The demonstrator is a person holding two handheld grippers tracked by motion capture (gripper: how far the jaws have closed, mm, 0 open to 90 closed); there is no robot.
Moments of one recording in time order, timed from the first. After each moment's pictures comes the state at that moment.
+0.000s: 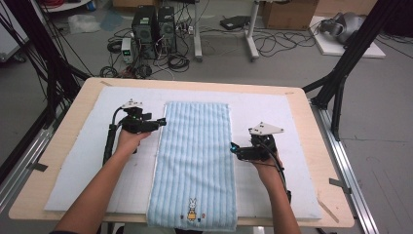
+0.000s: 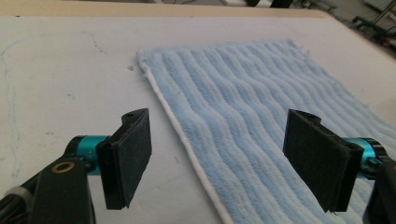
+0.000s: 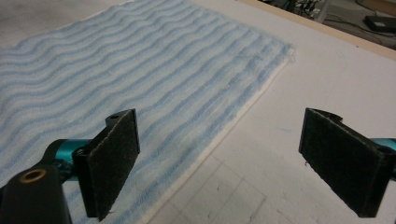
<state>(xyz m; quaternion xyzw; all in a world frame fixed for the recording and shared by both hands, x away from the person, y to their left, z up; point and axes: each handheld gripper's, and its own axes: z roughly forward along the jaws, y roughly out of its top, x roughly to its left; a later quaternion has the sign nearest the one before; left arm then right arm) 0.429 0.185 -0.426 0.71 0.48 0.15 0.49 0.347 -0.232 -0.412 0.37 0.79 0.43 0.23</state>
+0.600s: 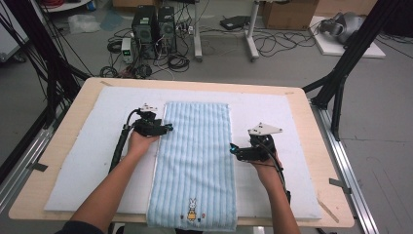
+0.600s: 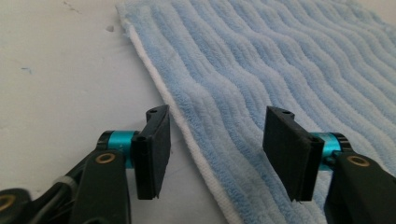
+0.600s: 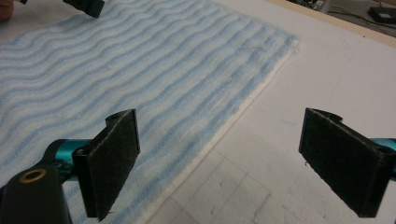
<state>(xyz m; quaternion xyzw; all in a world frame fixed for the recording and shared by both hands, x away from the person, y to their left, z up) 0.437 0.156 -0.451 0.76 0.47 0.16 0.42 0.348 -0.231 -0.416 0.38 0.80 0.42 0.22</state>
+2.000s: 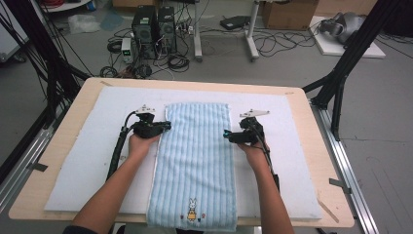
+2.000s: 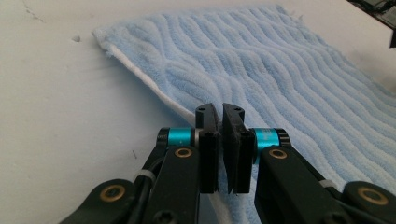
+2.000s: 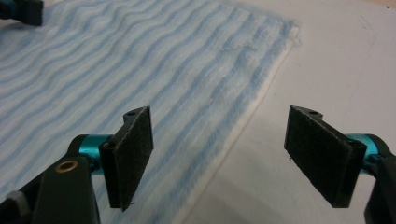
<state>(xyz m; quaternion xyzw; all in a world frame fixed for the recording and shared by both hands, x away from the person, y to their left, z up) 0.431 0.161 -0.452 0.74 0.45 0.12 0.49 0.412 -0.210 -0.427 0.44 0.79 0.40 0.18</state>
